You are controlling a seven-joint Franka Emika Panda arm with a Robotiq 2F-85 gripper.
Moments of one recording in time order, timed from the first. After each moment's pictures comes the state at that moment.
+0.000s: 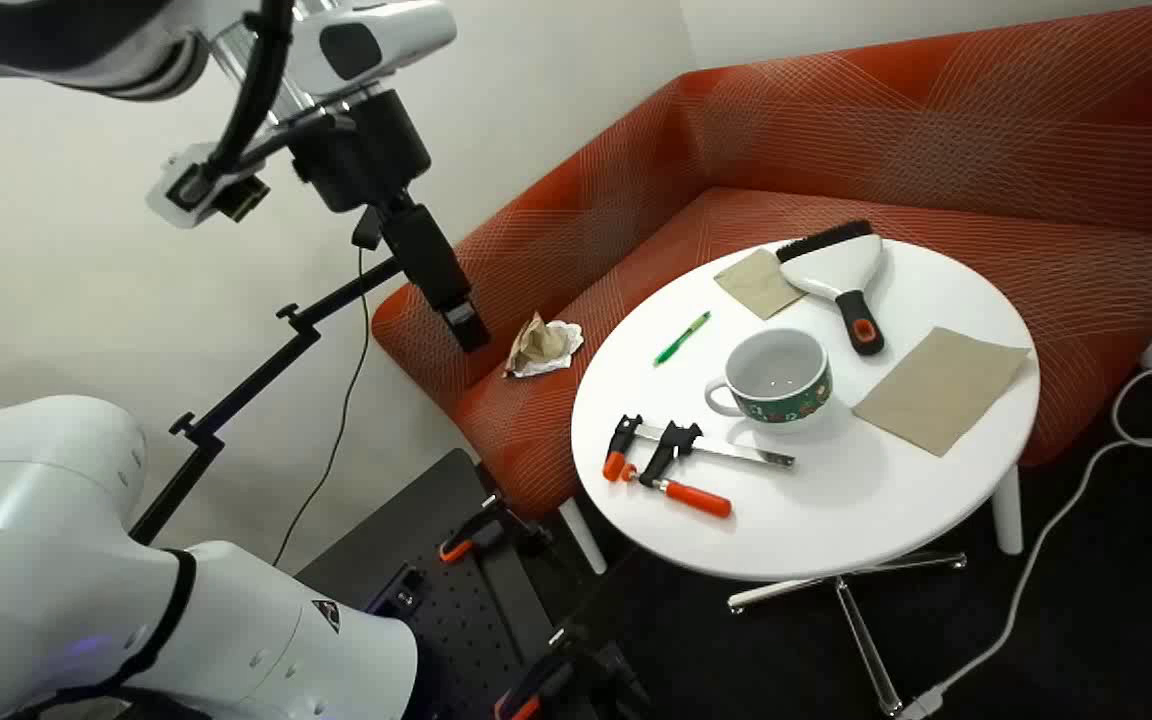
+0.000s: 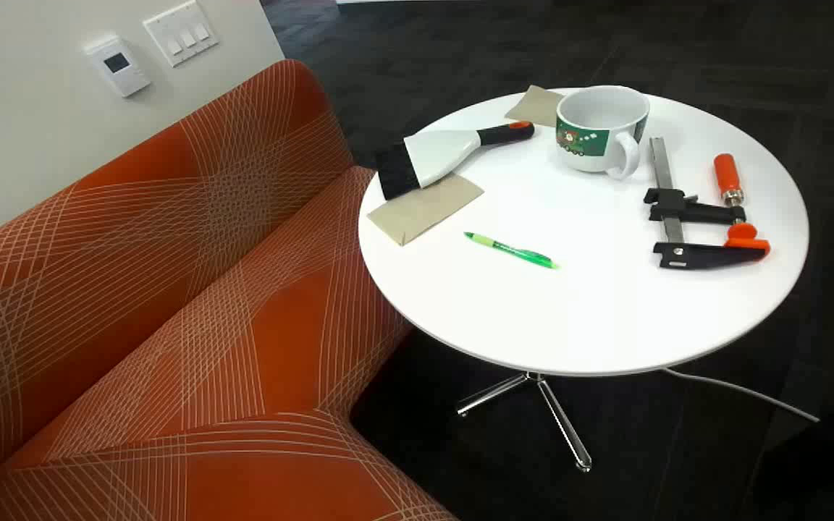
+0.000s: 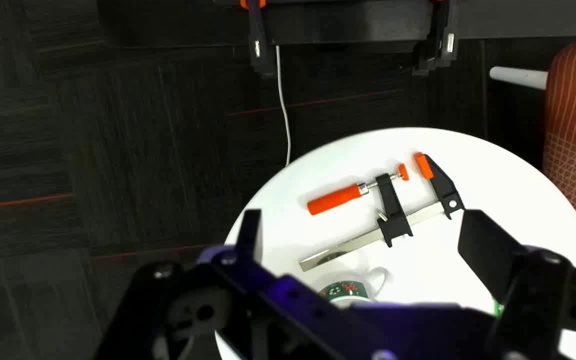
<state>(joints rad) -0.04 -0.63 -0.02 -2.65 -0.08 1.91 0.01</state>
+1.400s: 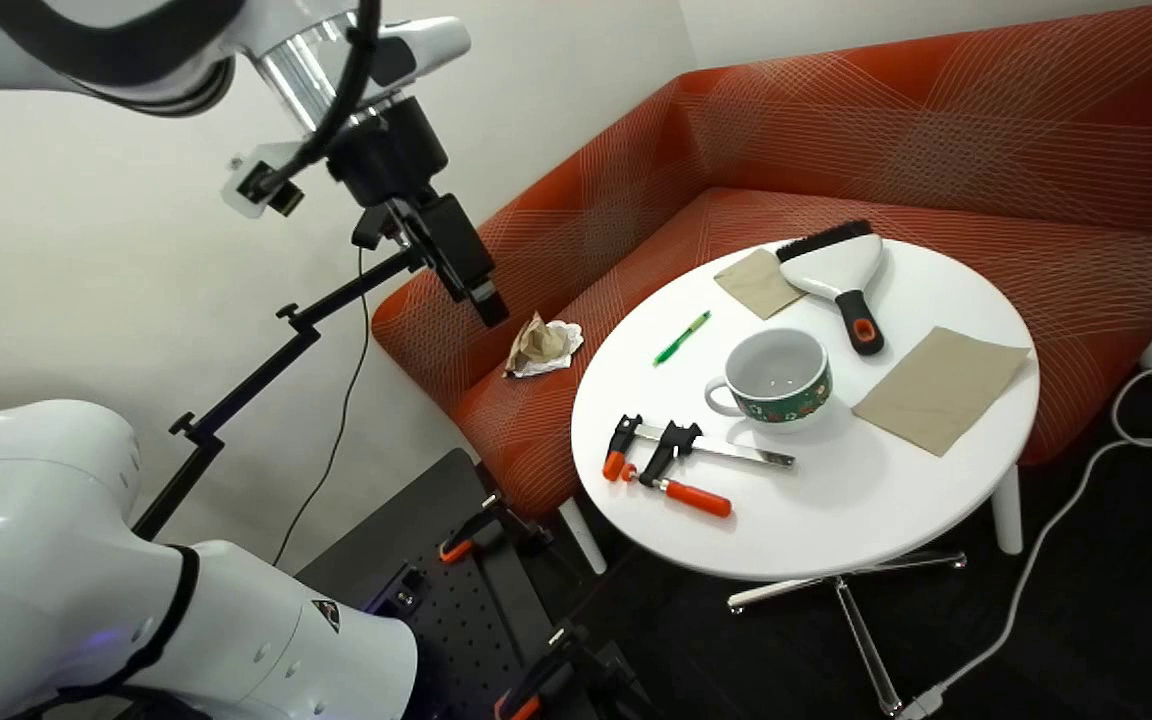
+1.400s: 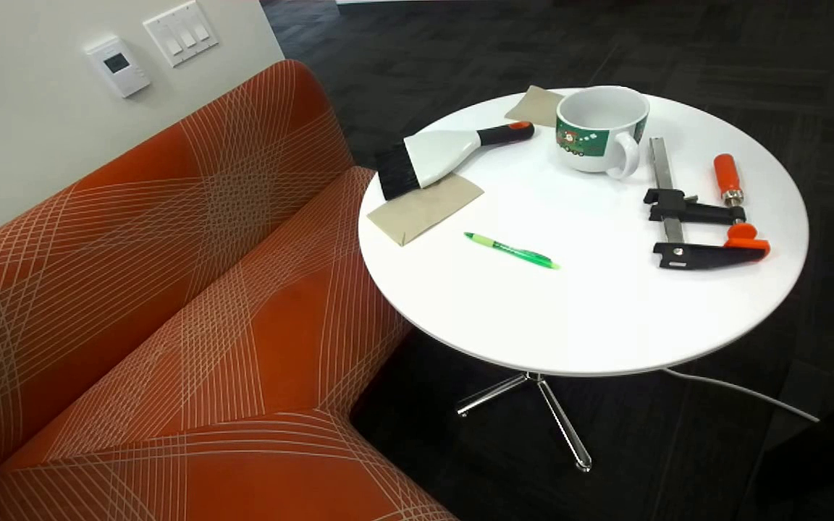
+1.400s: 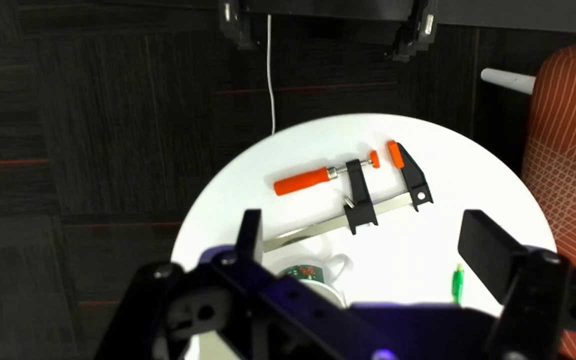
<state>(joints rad) 0.03 -0.56 0.02 -2.65 -0.05 2.00 0.01</state>
